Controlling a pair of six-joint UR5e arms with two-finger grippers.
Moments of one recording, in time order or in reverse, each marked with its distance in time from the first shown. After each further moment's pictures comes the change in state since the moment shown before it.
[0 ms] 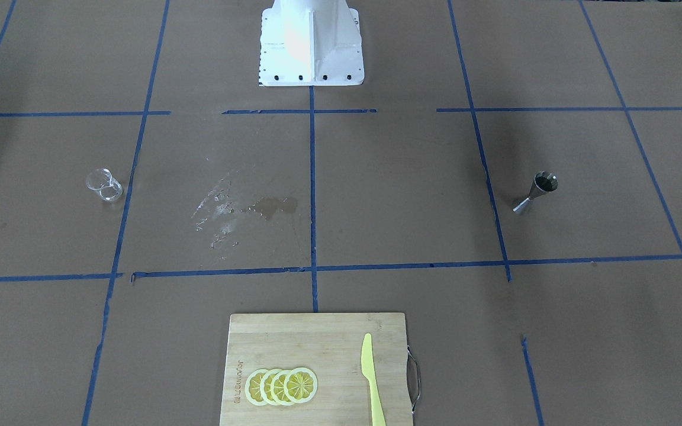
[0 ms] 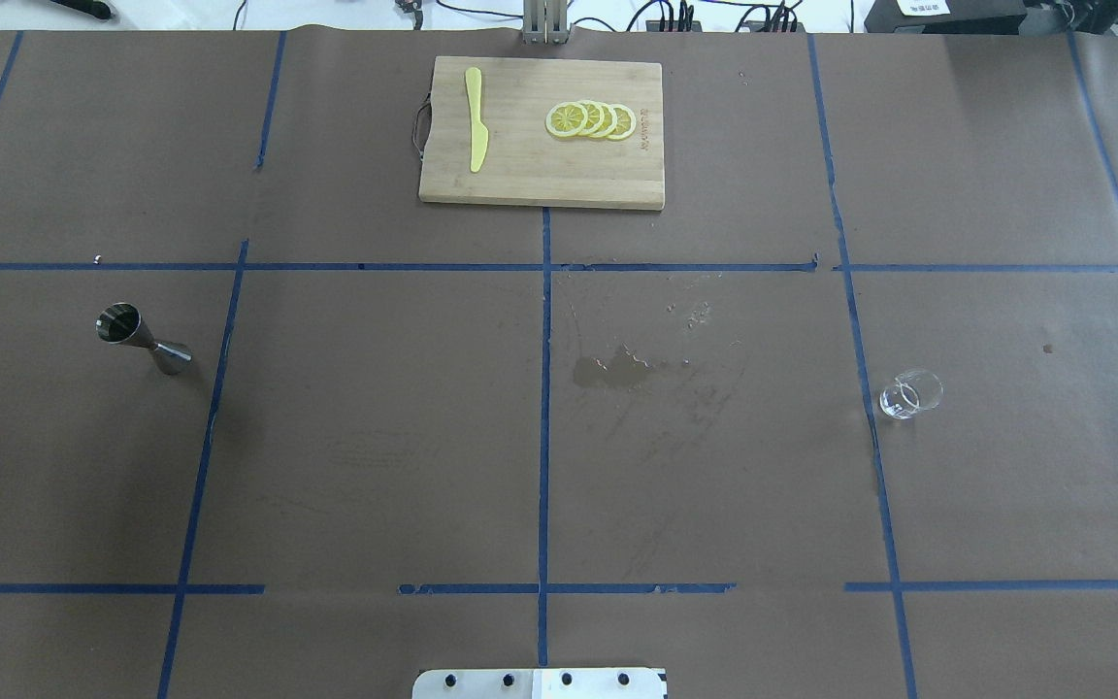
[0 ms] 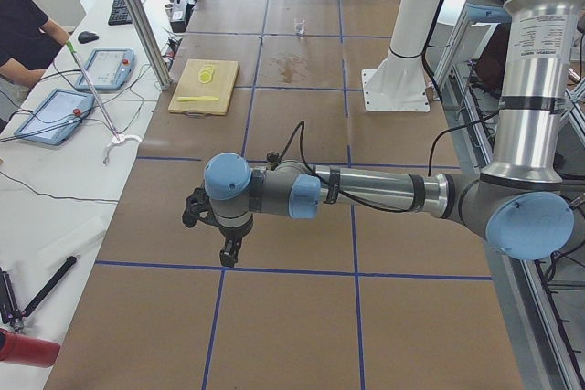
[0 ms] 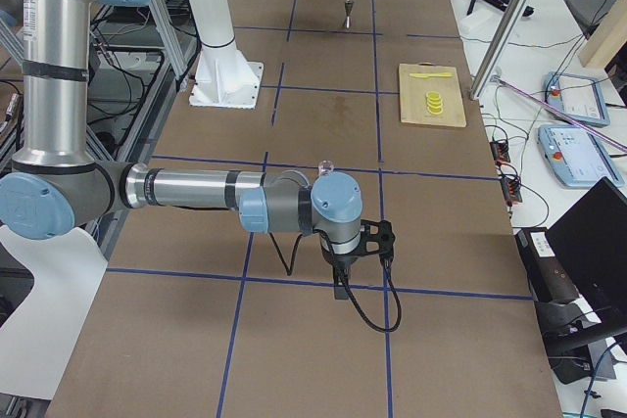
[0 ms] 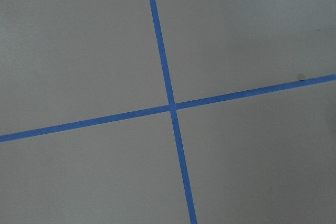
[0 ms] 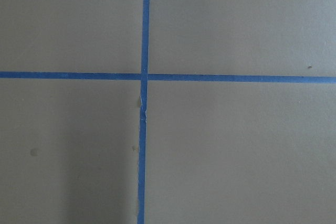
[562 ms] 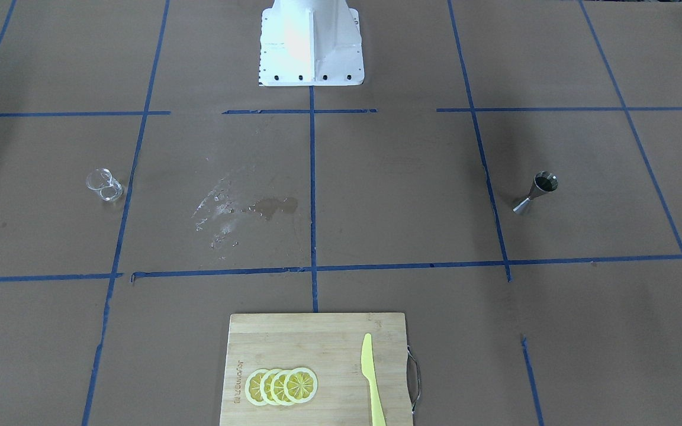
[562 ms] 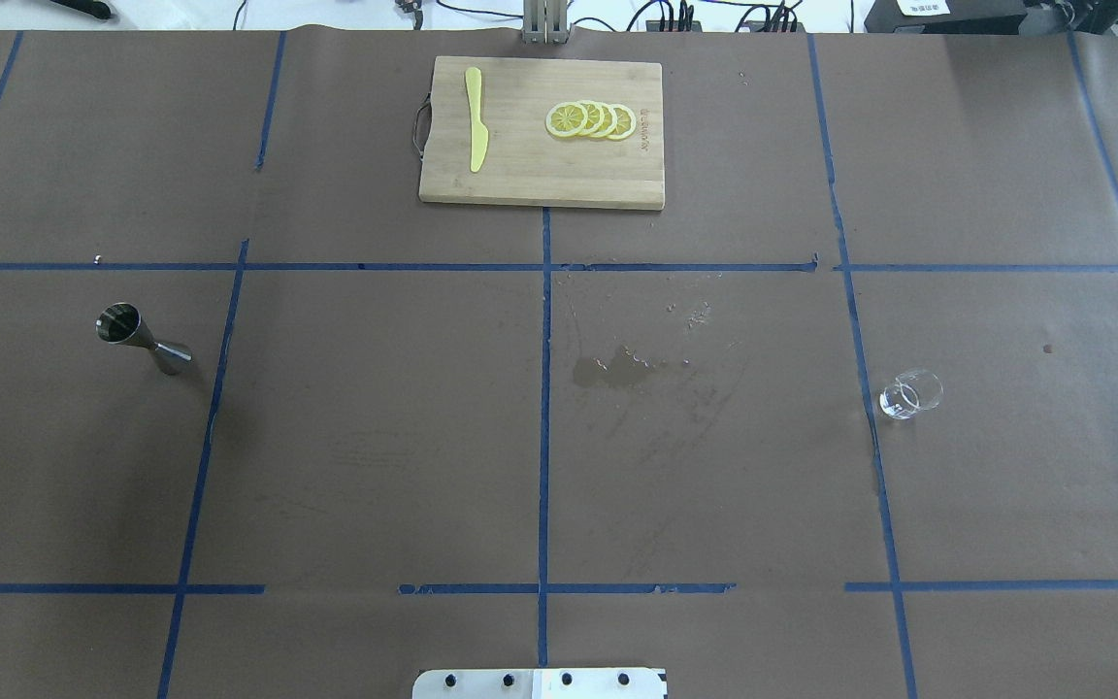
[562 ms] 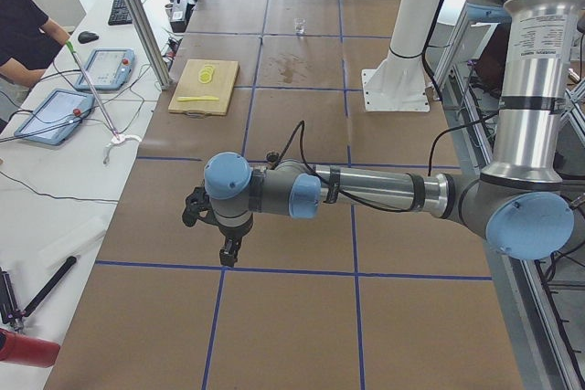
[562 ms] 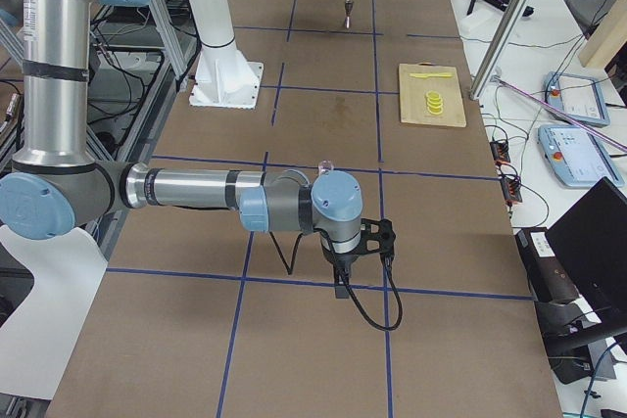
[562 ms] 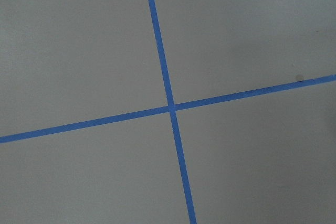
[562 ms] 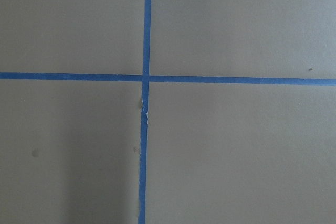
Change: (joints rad) left arm 0.000 0.000 -0.001 -0.001 0.000 0.000; right arm 0.000 0.001 0.004 0.001 0.000 0.000
